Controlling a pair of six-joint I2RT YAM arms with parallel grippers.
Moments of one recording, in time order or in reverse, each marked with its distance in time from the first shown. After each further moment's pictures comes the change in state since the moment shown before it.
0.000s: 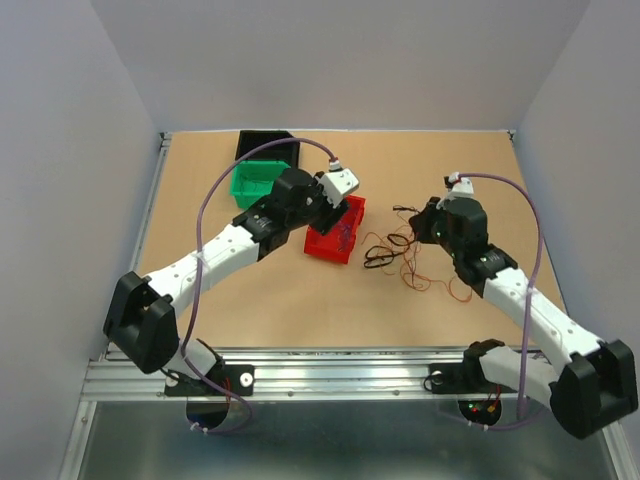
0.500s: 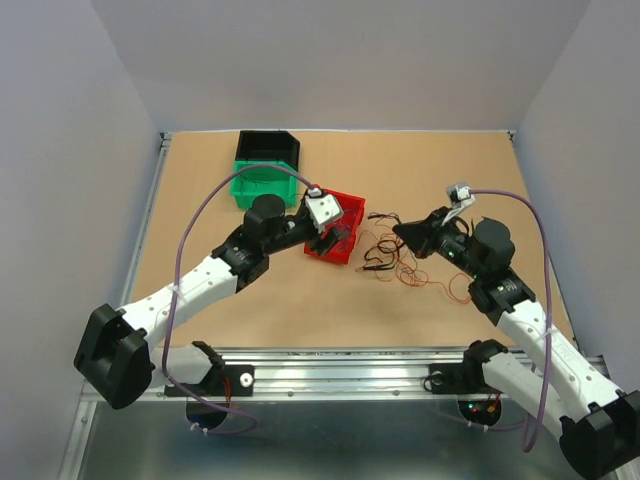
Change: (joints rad) left arm 0.000 -0.226 -0.321 0.338 0.258 0.007; right arm 0.000 -0.330 -0.143 0.203 -0.484 -0.015
